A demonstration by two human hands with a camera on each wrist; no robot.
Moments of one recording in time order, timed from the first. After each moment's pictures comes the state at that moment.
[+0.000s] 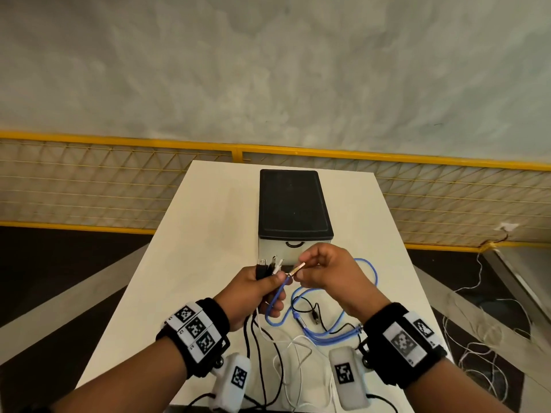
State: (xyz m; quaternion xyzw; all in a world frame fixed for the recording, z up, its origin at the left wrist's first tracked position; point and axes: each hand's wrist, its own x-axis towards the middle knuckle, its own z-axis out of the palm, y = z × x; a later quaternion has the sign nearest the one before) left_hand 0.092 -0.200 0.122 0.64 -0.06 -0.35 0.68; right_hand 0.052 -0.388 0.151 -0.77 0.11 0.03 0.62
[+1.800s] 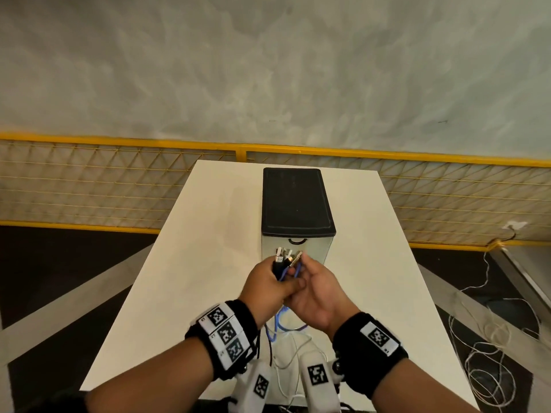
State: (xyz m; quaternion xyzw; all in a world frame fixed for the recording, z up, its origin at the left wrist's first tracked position) left_hand 0.080 -0.223 0.117 0.75 -0.10 -0.19 0.62; right_hand 0.052 -0.341 0.118 -0.34 0.24 0.13 0.90
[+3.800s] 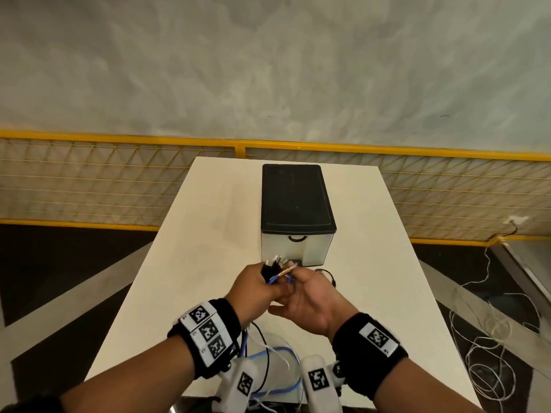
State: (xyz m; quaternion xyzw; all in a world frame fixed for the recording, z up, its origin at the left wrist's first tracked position) left_hand 0.086 -0.203 0.115 0.75 -0.11 -0.24 0.61; right_hand 0.049 -0.339 0.110 -0.38 0.24 0.22 0.87
